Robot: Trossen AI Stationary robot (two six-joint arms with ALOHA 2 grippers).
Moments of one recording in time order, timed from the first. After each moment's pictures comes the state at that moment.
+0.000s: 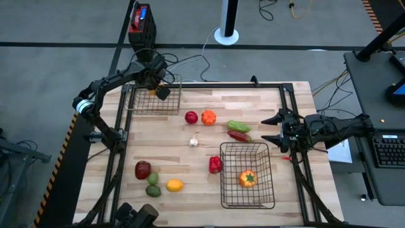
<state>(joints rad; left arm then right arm) 0.88 1.63 1.28 -0.96 -0.22 -0.01 0.14 0.26 0.40 -0.34 0.21 0.29</state>
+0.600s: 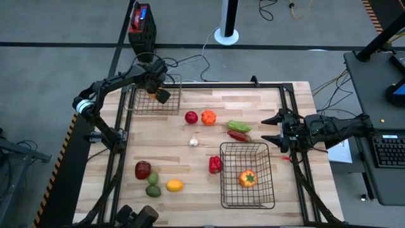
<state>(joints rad) 0.88 1.63 1.21 -0.92 -0.19 -0.01 0.14 0.26 0.40 -0.34 0.21 0.29</state>
